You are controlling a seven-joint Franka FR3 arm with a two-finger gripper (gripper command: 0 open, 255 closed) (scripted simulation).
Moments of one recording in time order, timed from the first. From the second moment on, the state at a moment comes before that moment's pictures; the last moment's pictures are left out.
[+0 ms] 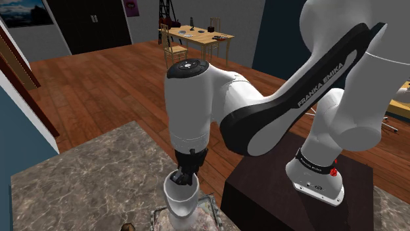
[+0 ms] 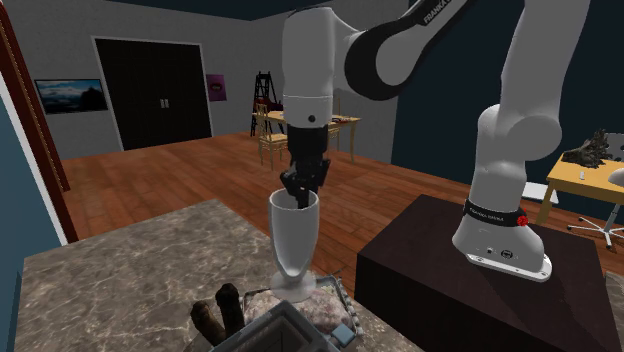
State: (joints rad) arm 0.41 -0.06 0.57 -2.31 0.02 2.27 0.89
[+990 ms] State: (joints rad) arm 0.41 0.01 0.57 -2.35 -0.04 2.37 0.93
